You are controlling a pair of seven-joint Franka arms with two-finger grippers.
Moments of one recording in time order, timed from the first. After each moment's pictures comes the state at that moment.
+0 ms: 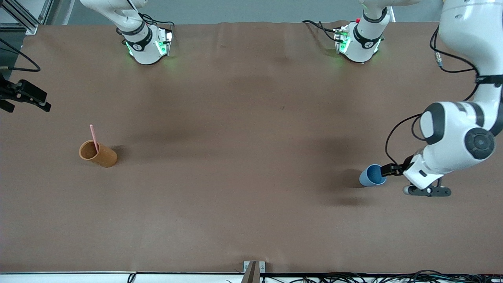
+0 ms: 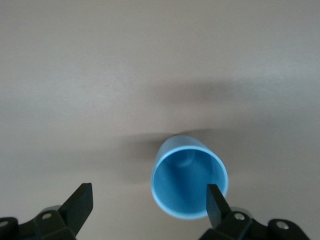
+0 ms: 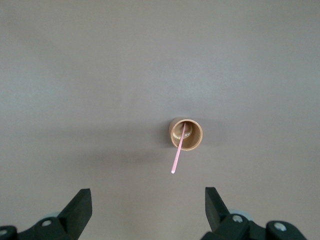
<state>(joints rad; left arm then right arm) 0.00 0.49 -0.05 -1.72 -0.01 2.23 0.02 0.00 0.00 -0.07 -1.54 0.00 1.58 -0.07</state>
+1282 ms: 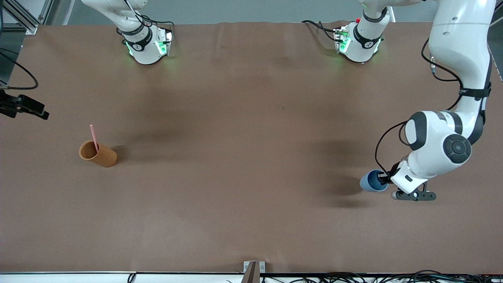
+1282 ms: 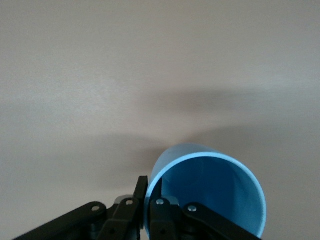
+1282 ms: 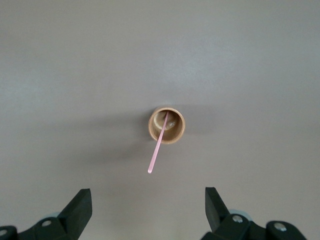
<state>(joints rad) -0.01 0.52 -0.08 -1.67 -0.01 2.23 -0.05 -0.09 0.01 -0.07 -1.70 0.00 1.69 -0.08</state>
